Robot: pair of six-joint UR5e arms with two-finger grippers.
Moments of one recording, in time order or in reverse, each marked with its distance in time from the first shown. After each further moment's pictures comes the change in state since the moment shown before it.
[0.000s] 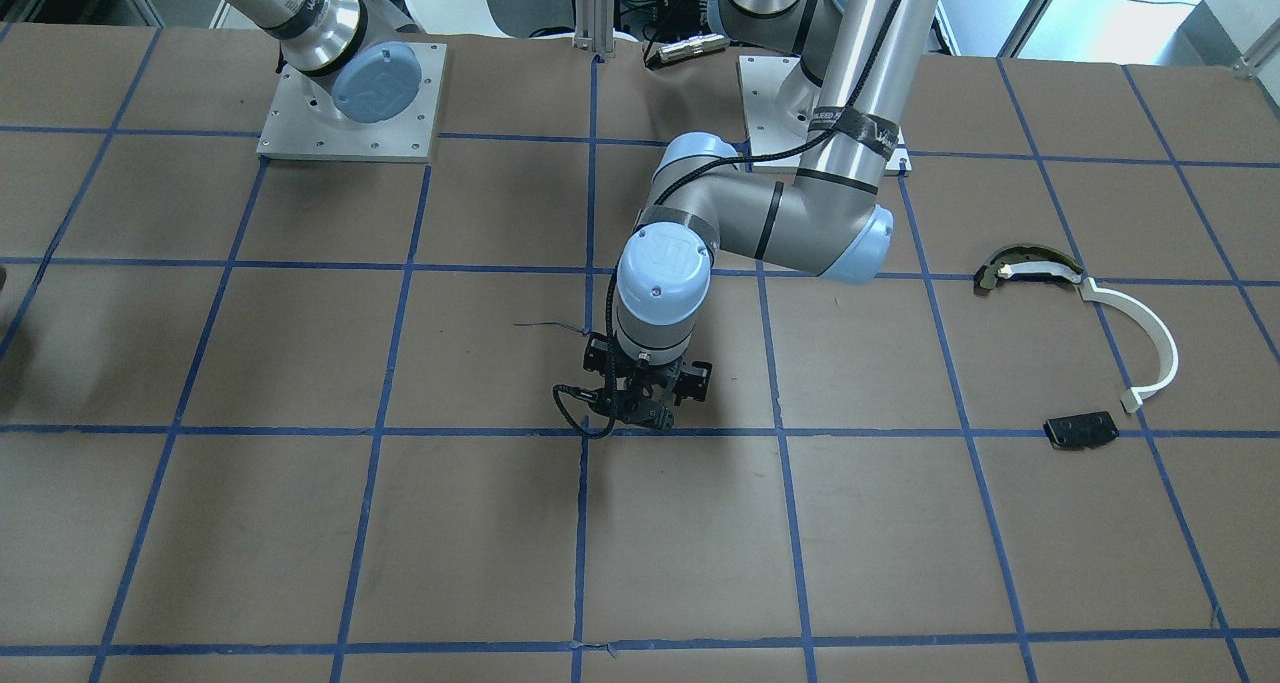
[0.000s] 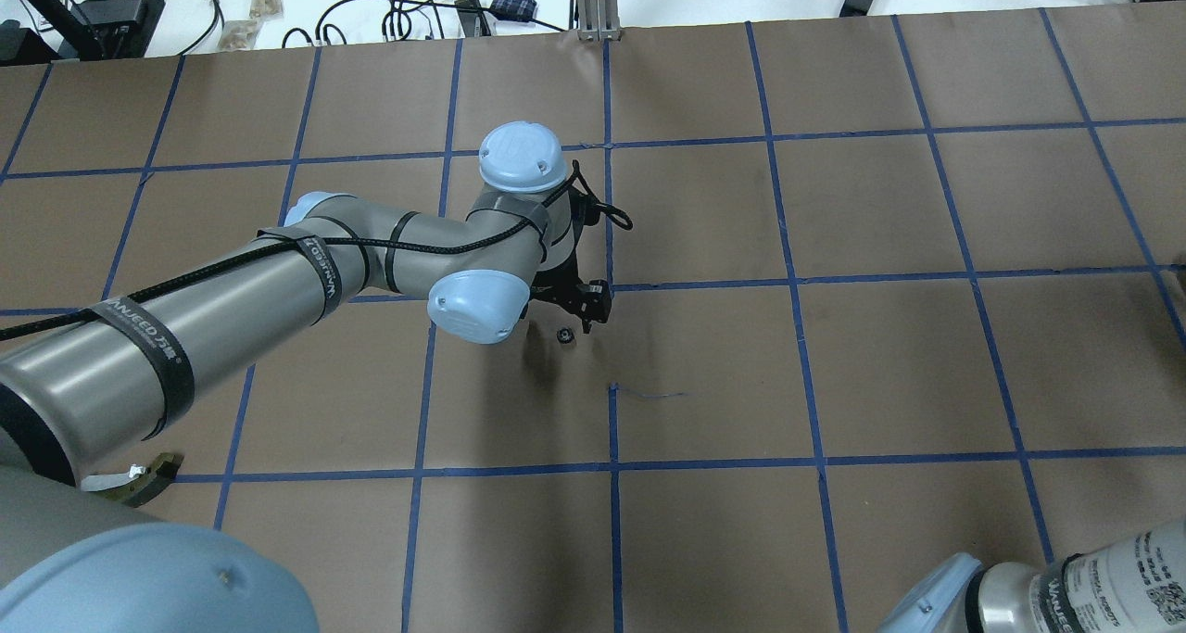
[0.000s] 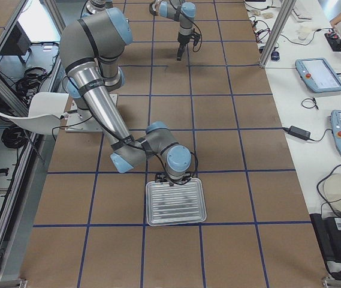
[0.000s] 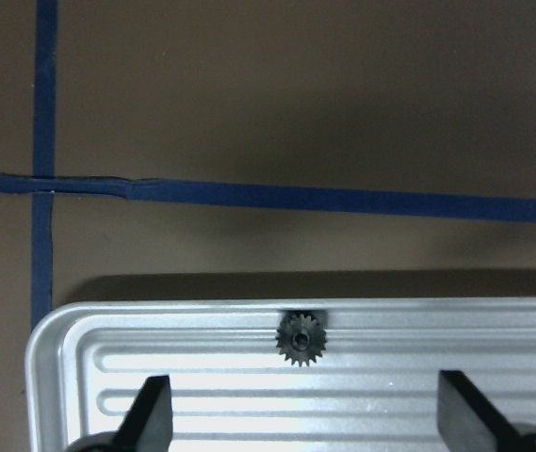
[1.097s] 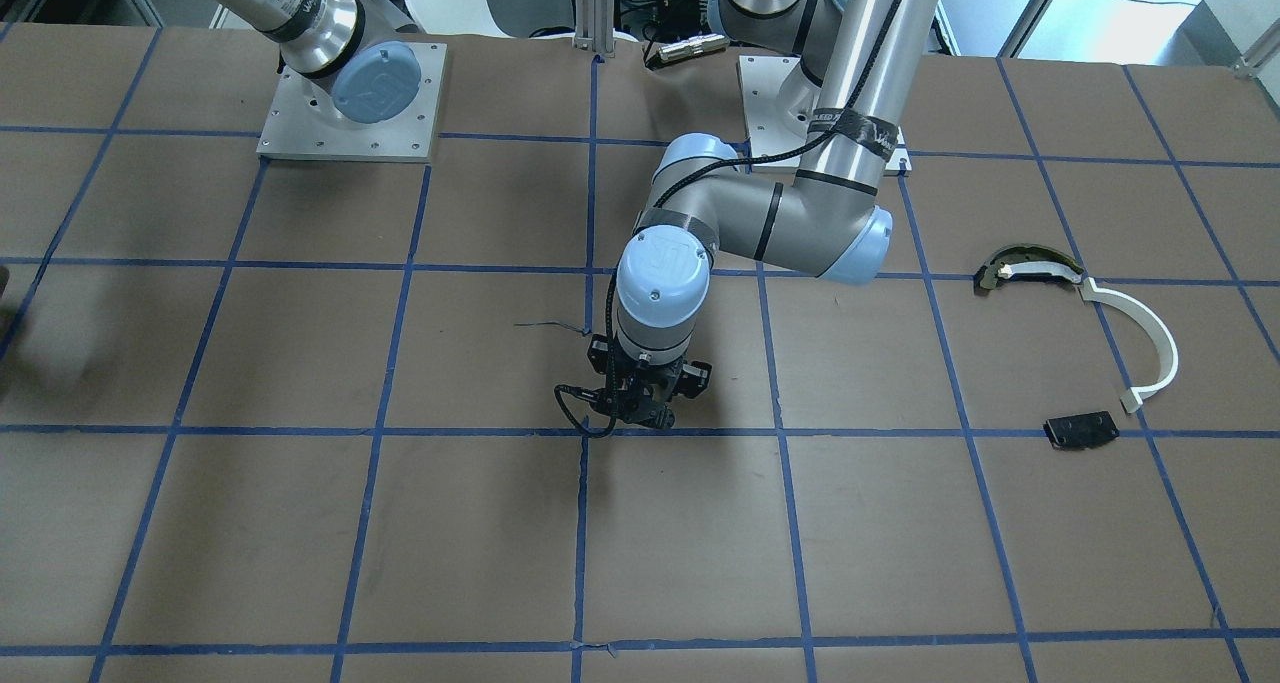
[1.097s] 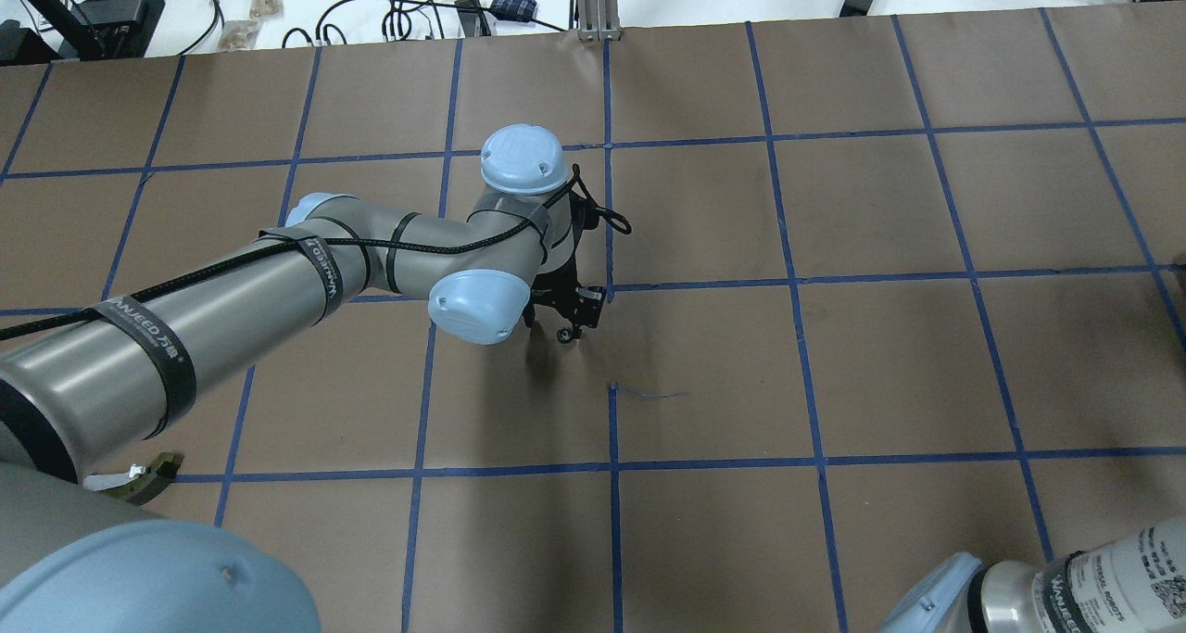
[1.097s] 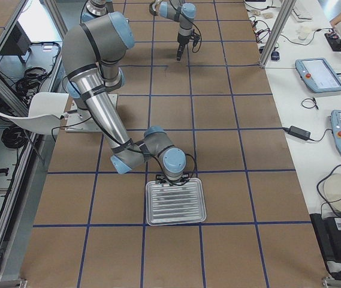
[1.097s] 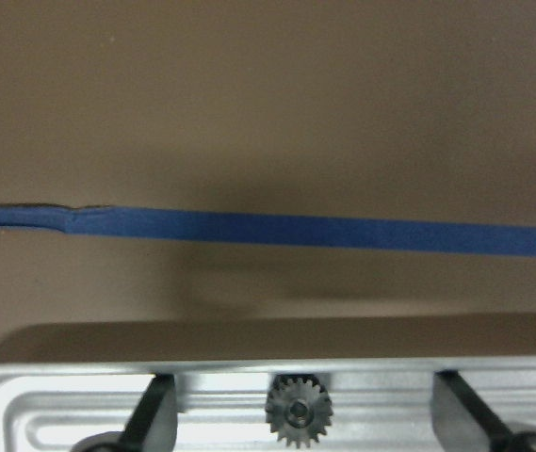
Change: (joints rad) left arm -0.001 -0.001 -0.001 -0.020 0.004 -0.001; right arm -0.002 0.028 0.091 -0.158 0.034 -0.001
